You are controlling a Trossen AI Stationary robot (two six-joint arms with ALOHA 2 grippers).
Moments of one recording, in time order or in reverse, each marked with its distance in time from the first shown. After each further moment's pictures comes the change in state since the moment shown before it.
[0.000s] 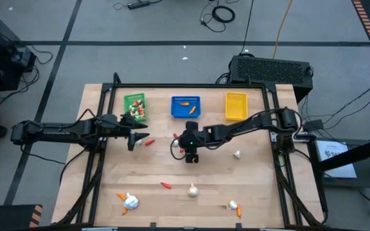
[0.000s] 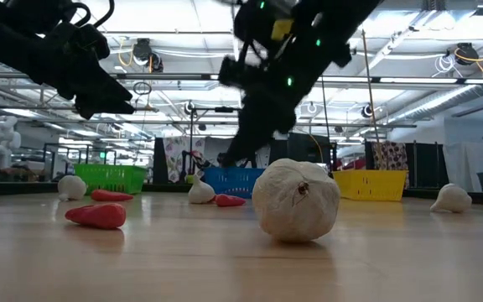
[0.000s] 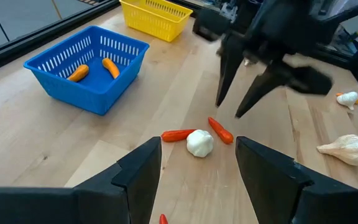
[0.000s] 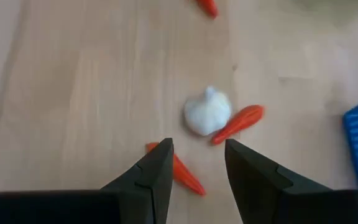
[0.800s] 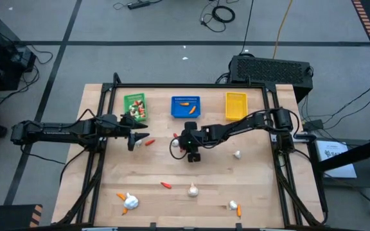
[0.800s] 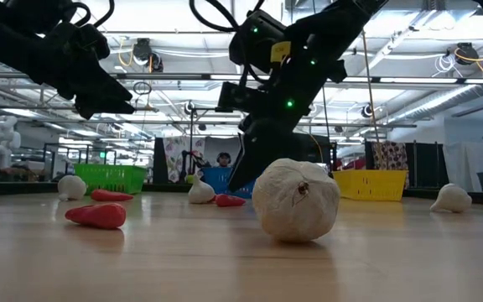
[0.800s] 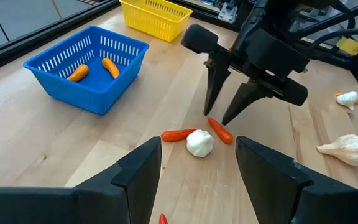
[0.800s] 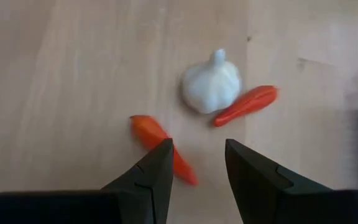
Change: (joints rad) left arm 0.000 0.000 0.000 0.000 0.000 0.000; right arm -0.027 0.050 -0.001 -0.012 -0.028 -0.116
